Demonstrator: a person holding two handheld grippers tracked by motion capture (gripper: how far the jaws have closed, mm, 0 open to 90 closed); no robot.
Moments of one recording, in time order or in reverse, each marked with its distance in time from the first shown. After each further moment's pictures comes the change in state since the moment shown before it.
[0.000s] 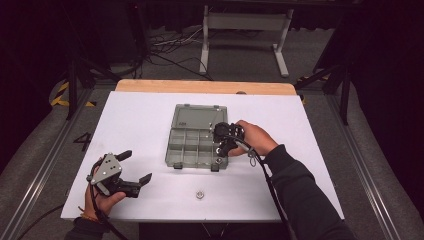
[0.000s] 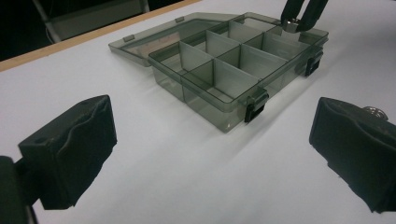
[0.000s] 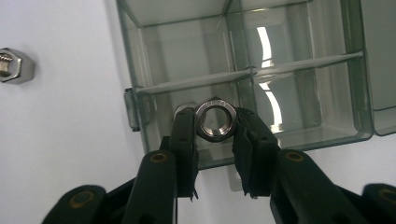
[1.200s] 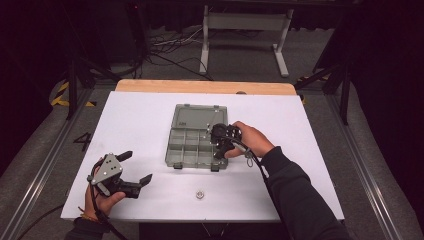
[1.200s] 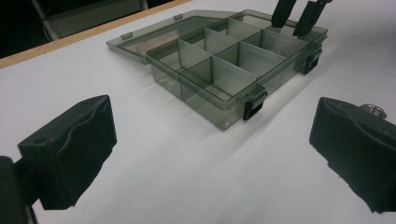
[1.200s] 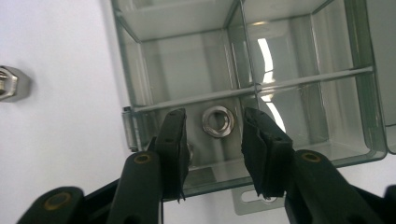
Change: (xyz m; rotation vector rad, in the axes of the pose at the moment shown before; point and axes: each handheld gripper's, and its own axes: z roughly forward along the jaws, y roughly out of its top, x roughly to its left) left arm 0.000 0.000 0.000 0.009 -0.003 0.000; right arm 0.003 0.002 0.006 -0.046 0.003 0.010
